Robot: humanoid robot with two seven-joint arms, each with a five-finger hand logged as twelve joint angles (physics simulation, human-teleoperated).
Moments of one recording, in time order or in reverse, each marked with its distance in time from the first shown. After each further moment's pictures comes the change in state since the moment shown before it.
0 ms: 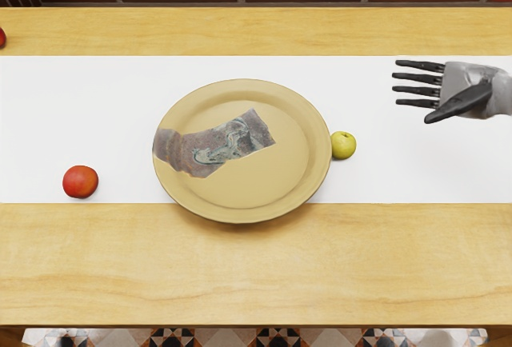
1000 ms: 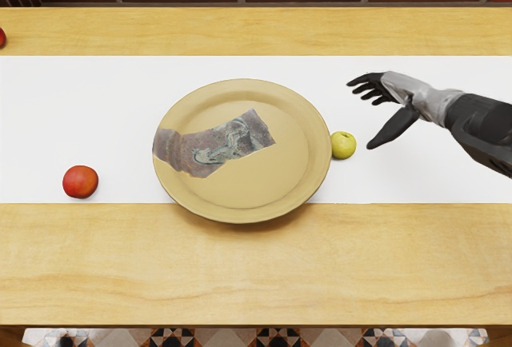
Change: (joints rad) left arm 0.000 0.000 0.000 0.000 0.000 0.000 0.000; right arm -0.066 0.116 0.027 0.447 -1.073 -0.561 0.092
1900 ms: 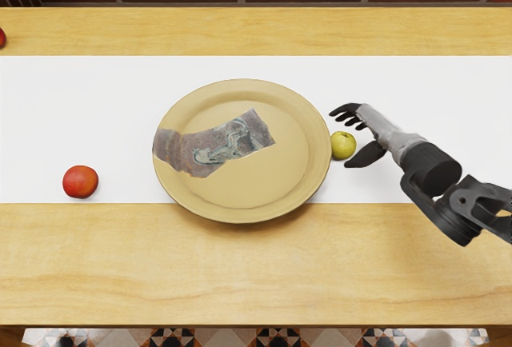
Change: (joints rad) left arm 0.000 0.000 0.000 0.000 0.000 0.000 0.000; right arm -0.072 0.133 -0.196 0.049 -0.233 -0.405 -0.038
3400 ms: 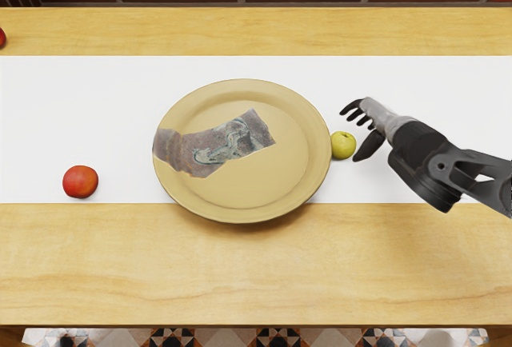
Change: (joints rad) left arm 0.000 0.000 0.000 0.000 0.000 0.000 0.000; right arm 0.203 0.071 -0.123 -0.093 0.103 0.034 -0.260
